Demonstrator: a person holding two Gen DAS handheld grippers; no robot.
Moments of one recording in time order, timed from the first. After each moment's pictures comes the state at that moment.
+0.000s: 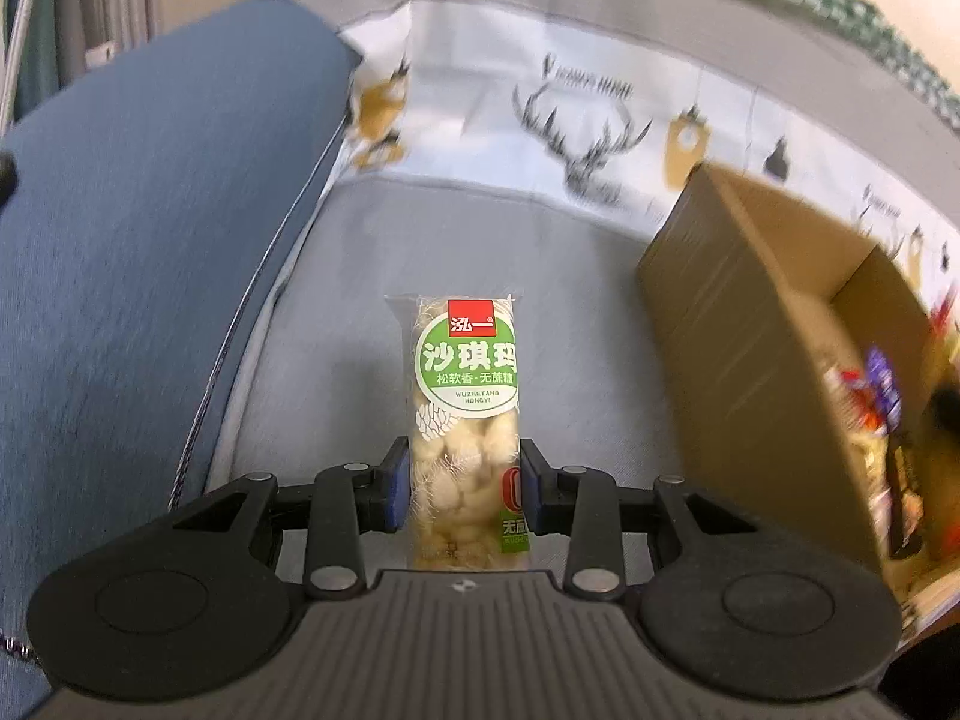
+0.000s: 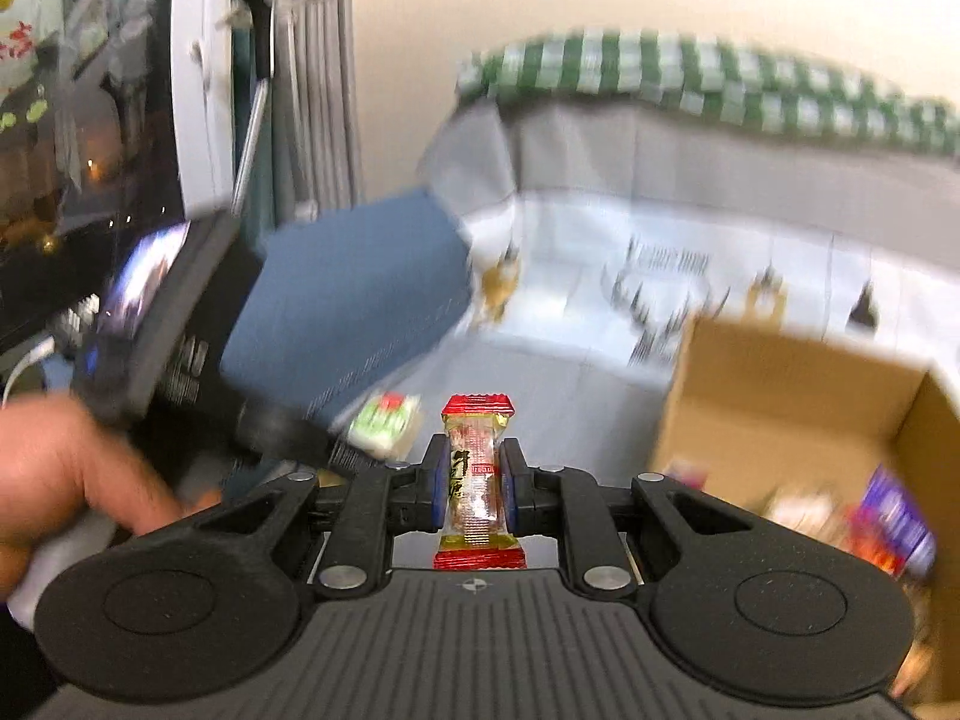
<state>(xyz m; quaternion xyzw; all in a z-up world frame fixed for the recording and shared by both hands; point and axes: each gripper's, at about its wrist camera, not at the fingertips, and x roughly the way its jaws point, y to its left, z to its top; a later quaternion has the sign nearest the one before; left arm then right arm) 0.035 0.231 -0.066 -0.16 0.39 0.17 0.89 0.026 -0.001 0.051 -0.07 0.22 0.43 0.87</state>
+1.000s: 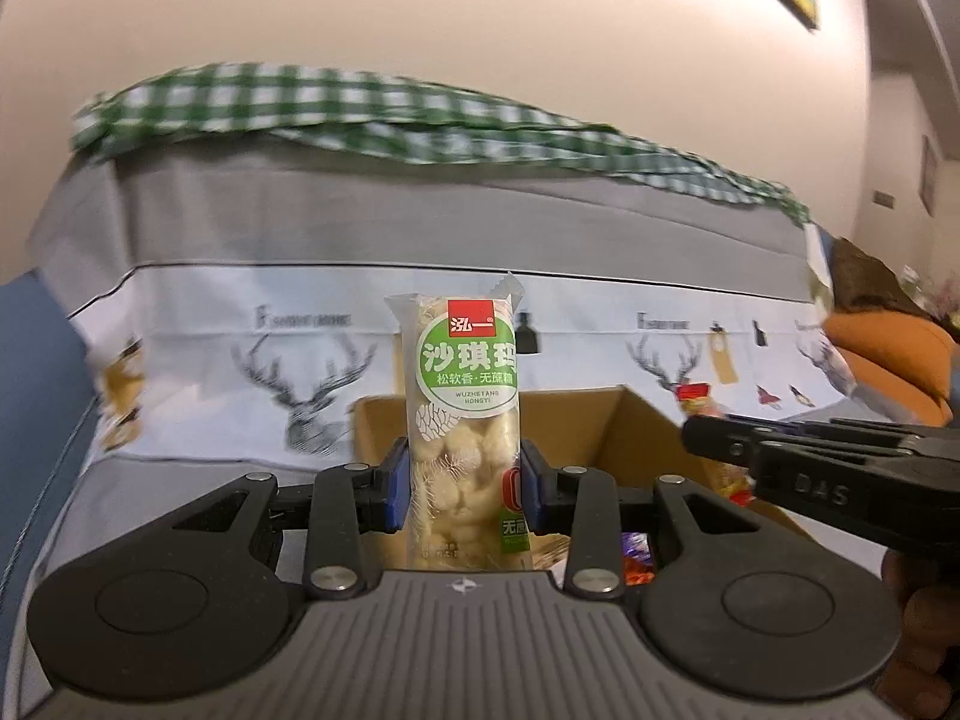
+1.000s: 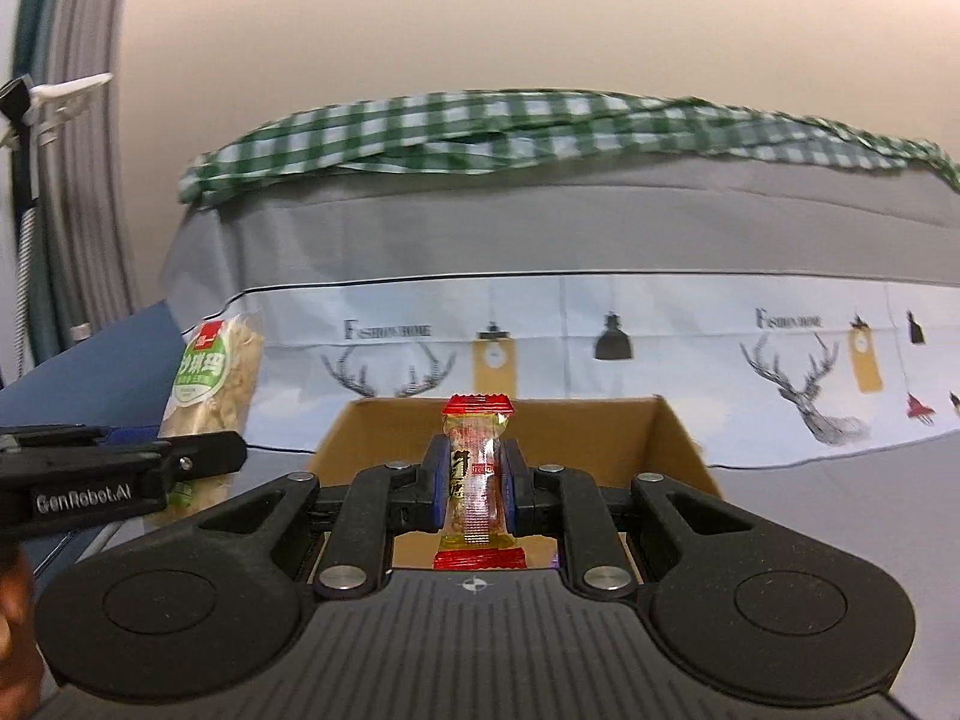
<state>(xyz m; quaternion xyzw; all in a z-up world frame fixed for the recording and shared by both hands) 0.099 0.082 0.002 -0.07 0.18 0.03 0.98 0.141 -0.110 0.047 -0.01 0.21 0.25 0.94</state>
